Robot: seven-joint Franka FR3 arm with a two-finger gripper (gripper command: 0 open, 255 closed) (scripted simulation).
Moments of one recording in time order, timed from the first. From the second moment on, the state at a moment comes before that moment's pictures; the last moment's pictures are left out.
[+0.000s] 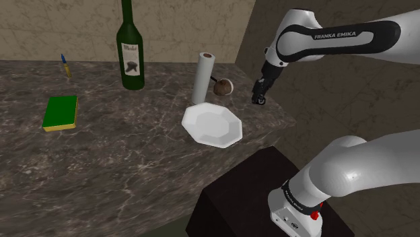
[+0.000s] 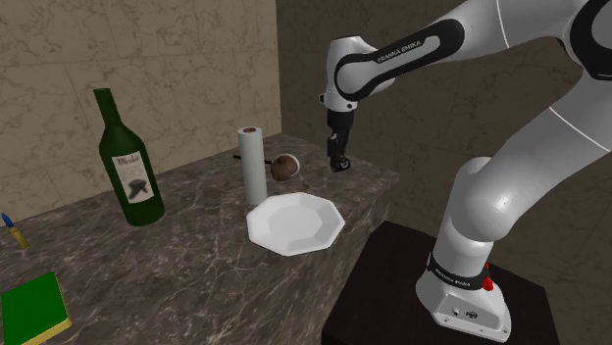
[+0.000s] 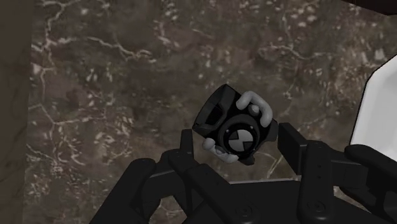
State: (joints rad) arm -0.05 -0.52 -0.18 -2.54 -0.11 2.02 -0.26
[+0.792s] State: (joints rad) arm -0.01 -0.56 -0.11 -2.46 -0.07 1.90 -0.19
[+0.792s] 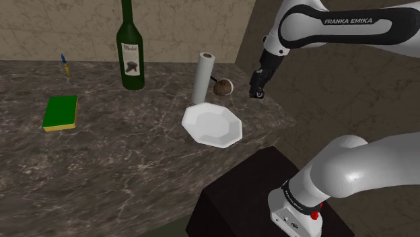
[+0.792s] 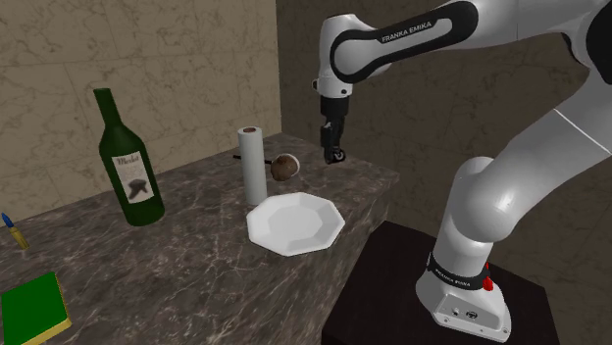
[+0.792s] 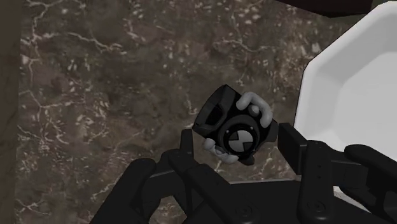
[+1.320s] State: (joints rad) arm 0.08 -0.54 0.04 -2.43 0.02 1.89 0.00
